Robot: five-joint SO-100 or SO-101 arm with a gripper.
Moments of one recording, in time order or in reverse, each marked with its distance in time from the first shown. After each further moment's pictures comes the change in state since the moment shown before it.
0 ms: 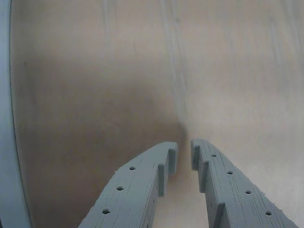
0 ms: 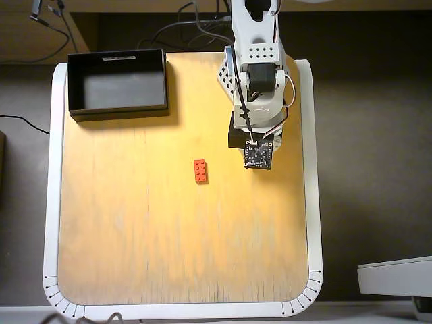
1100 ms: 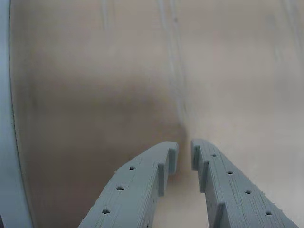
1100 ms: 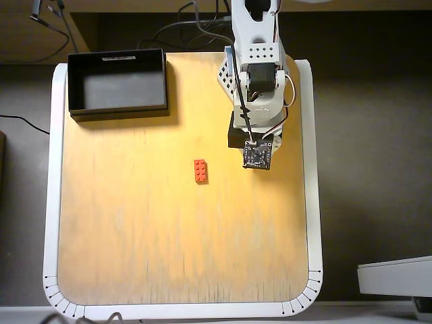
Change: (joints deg) arm 0.0 0.0 0.0 0.0 -0.9
